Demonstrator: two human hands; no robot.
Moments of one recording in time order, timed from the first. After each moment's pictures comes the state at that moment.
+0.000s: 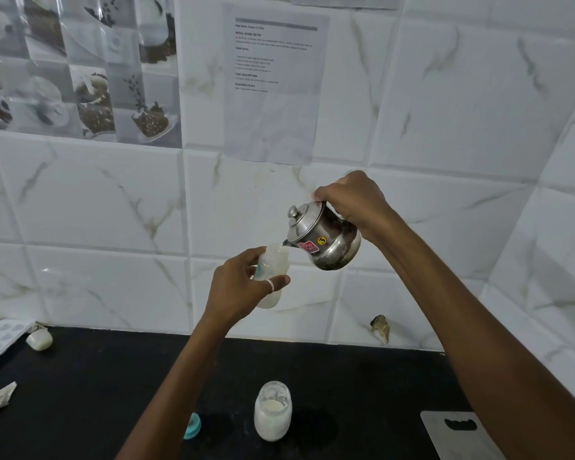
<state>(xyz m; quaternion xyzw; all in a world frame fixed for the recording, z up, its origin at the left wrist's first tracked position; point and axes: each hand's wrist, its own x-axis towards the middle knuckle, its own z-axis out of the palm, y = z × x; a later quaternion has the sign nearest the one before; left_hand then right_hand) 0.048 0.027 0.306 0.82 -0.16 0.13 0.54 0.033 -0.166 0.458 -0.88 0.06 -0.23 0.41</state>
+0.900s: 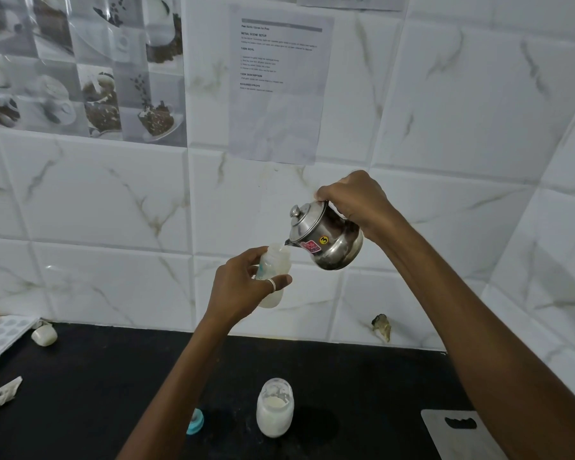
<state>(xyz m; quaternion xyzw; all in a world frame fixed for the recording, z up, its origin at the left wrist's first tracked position) 0.043 0.033 0.305 0.81 -0.15 0.13 0.55 0.030 -0.161 0.459 -0.88 0.05 -0.22 0.41</state>
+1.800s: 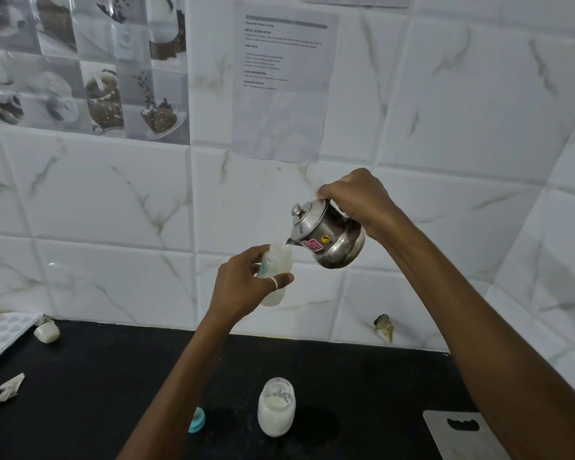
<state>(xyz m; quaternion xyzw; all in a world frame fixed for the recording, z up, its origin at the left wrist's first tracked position) 0.049 0.034 0.303 0.81 -0.16 0.13 0.55 0.034 -0.160 0.459 -0.88 0.04 -0.22 0.41</state>
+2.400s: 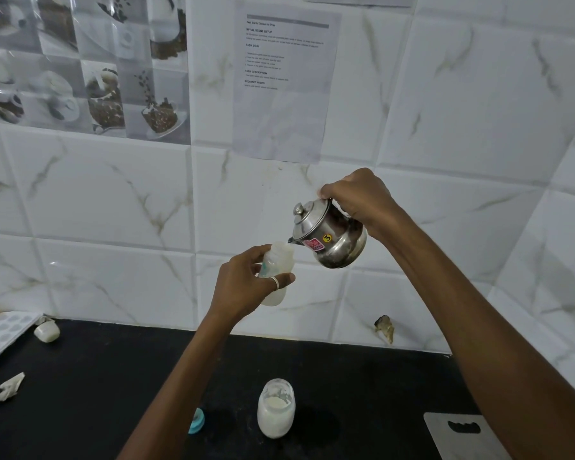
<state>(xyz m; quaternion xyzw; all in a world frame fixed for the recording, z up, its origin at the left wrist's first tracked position) 0.050 0.032 0.304 0.81 -0.16 0.13 0.54 0.037 -0.163 0.459 -0.88 0.05 -0.22 0.41</state>
